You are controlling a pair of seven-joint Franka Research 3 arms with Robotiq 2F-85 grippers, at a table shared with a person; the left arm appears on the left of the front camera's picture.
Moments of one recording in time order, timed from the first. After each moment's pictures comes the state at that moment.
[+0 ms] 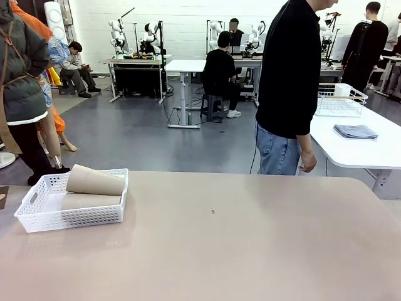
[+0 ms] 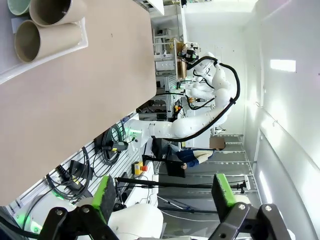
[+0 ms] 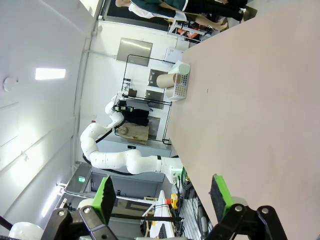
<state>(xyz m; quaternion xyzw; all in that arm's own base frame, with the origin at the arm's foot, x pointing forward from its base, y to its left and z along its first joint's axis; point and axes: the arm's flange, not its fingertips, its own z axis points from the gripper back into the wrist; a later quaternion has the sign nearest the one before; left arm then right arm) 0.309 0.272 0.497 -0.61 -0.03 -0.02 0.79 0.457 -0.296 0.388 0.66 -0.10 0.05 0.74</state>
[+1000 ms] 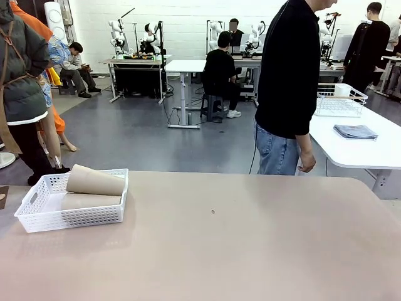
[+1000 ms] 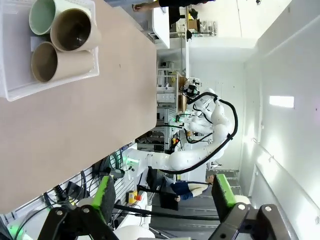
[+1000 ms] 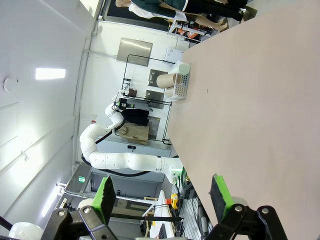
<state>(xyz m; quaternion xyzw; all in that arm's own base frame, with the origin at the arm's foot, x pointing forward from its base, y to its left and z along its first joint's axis) 0.312 0.283 0.498 -0.61 -0.08 0.06 0.78 0.457 -0.296 0.388 0.66 -0.10 0.05 0.74</state>
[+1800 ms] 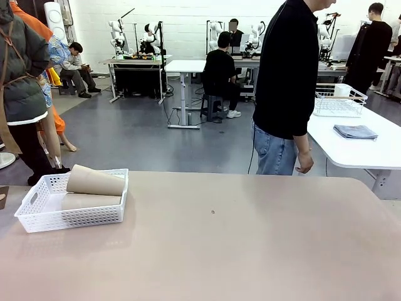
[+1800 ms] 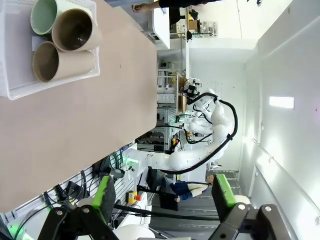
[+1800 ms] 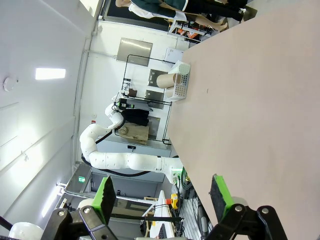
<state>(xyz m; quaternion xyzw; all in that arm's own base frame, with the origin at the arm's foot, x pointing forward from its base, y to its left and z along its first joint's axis) 0.311 0.285 0.498 -0.61 -0.08 0.06 0.78 0.457 -0.296 0.388 0.66 -0.10 0.05 0.74</state>
